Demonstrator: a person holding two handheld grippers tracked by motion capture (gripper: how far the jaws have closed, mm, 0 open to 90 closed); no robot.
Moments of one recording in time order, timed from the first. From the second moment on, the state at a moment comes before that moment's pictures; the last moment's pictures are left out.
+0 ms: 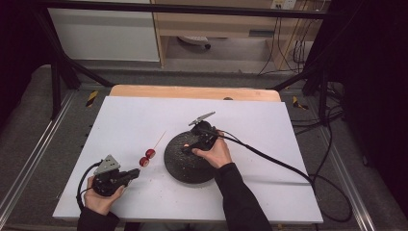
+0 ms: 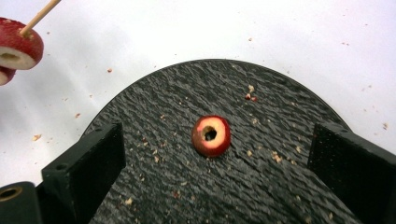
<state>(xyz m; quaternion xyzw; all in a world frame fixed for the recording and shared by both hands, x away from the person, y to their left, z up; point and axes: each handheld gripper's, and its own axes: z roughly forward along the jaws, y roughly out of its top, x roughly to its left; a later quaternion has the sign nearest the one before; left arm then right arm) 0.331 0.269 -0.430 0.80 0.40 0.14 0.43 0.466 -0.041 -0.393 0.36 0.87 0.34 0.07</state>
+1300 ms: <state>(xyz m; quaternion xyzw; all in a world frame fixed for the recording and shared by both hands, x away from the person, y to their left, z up) 0.332 0.269 -0.430 0.80 0.40 0.14 0.43 0.495 -0.017 -0.415 0.34 0.90 0.25 0.01</state>
